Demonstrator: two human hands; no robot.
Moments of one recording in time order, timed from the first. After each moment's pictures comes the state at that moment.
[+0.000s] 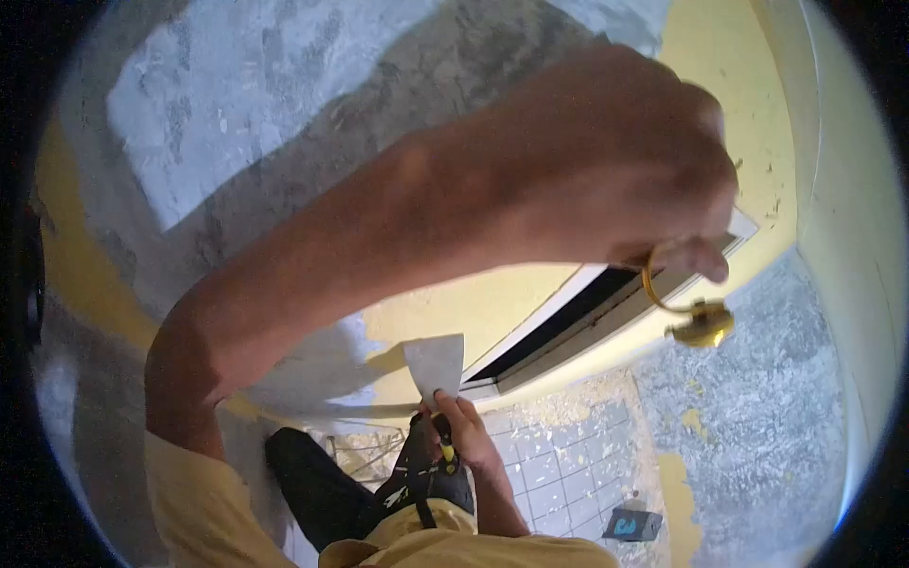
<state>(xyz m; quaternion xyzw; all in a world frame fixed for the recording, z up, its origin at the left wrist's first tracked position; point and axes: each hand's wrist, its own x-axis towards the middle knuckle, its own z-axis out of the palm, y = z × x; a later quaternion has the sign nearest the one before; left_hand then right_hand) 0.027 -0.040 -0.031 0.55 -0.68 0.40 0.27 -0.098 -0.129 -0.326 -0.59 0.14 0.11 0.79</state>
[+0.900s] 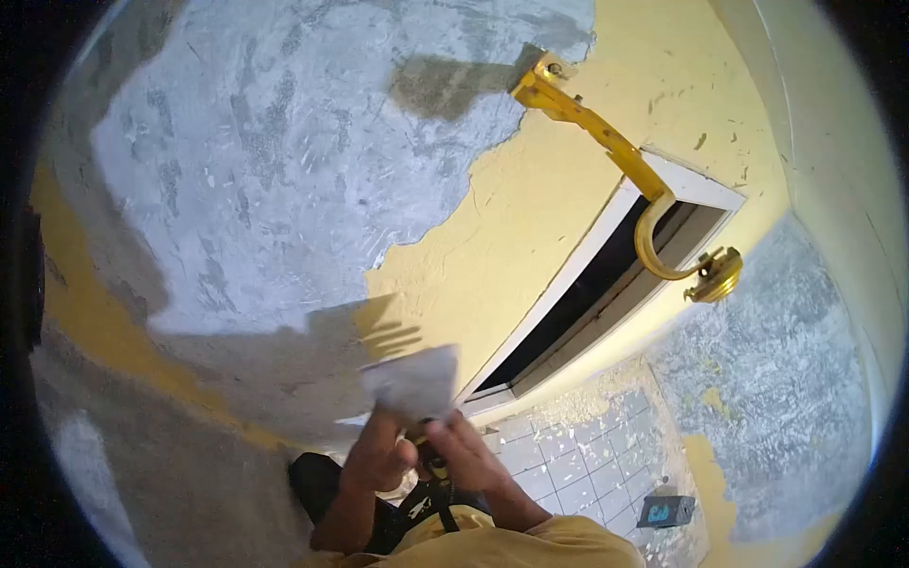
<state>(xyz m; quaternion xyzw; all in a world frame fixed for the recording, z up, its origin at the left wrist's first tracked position) -0.053 0.030 -0.276 0.51 -0.34 -0.14 0.78 -0.108 -0.101 -0.282 -0.62 0.01 0.05 0.78</state>
